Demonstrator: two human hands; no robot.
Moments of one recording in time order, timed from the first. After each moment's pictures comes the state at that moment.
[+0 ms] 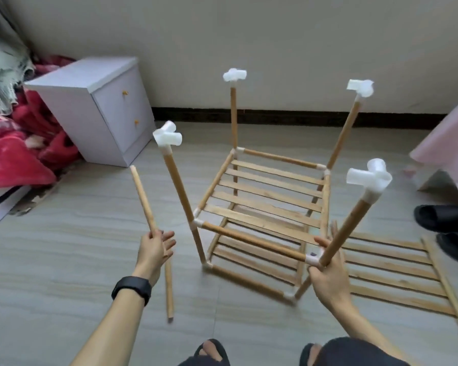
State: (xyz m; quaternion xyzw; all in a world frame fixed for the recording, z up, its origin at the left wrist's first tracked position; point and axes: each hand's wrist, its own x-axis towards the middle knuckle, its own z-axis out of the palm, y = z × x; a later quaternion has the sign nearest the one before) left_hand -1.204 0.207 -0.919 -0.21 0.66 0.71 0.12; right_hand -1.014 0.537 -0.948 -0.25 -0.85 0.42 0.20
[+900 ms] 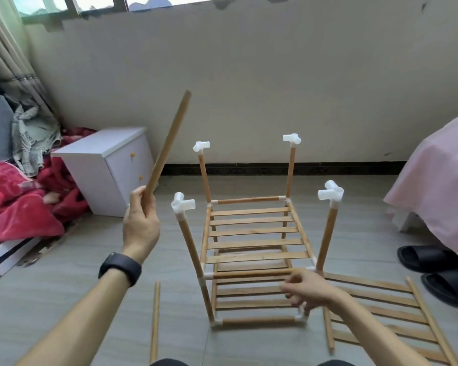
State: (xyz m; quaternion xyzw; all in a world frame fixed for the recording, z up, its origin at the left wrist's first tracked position) left_hand -1.190 0.267 -0.731 0.08 0.85 0.46 -0.24; right_hand -1.019 0.597 -0.835 -0.18 -0.81 0.51 -0.20
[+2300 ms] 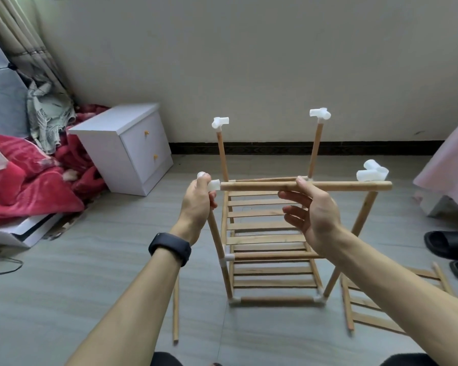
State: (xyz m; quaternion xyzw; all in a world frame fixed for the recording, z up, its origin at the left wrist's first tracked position) left_hand -1.177 0.321 -0.725 0.07 0.72 0.69 0.04; right_hand -1.068 0.524 -0.723 -0.17 -0.54 0.82 0.13
